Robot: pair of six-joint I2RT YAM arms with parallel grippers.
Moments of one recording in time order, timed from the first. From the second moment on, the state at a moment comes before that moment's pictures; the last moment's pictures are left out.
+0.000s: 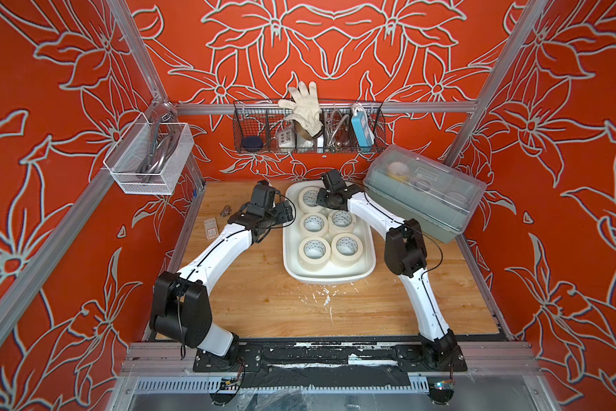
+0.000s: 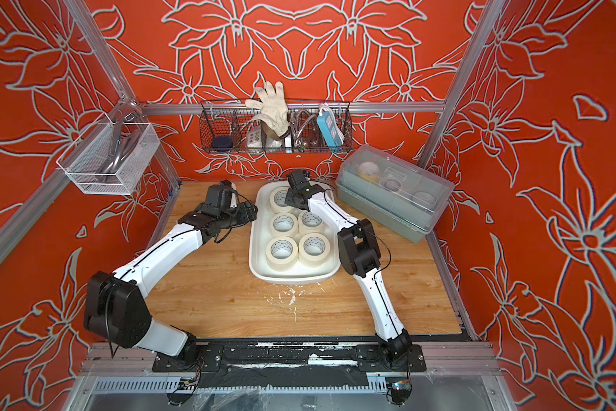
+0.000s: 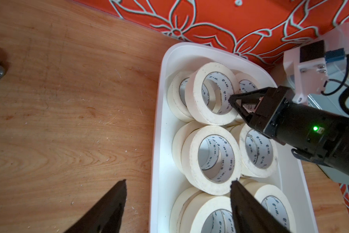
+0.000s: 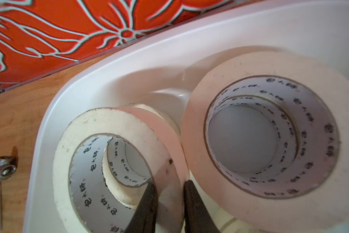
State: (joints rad) left arm -0.28 1.50 1.22 -0.40 -0.02 -0.50; right arm 0.56 2.37 2.16 -0.62 0.11 0.63
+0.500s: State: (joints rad) left arm -0.37 1.50 1.26 -0.42 0.00 -0.39; right arm 0.58 2.06 1.88 -0.59 0.14 0.37
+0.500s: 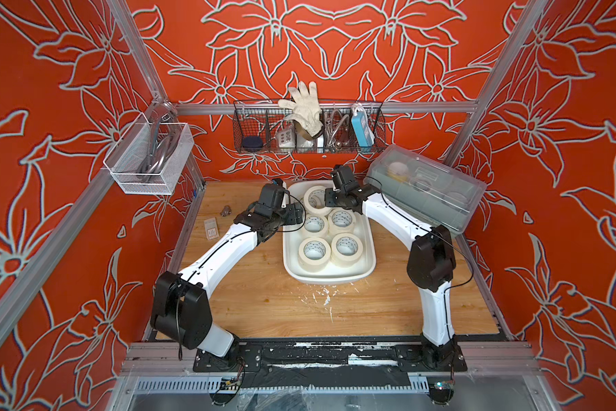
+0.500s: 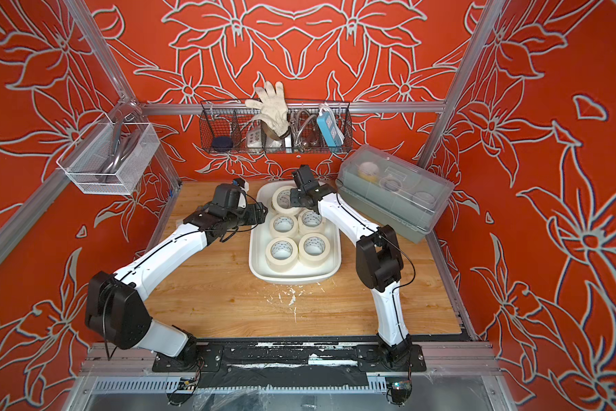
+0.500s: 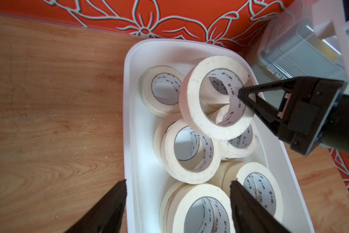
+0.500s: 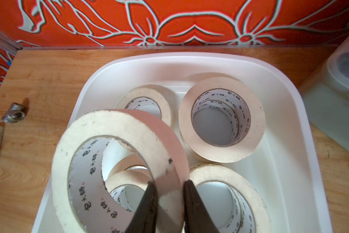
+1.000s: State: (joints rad) left arm -0.47 1.65 1.39 -0.45 0.03 -0.33; right arm 0.58 1.83 1.57 -0.60 0.08 0.32
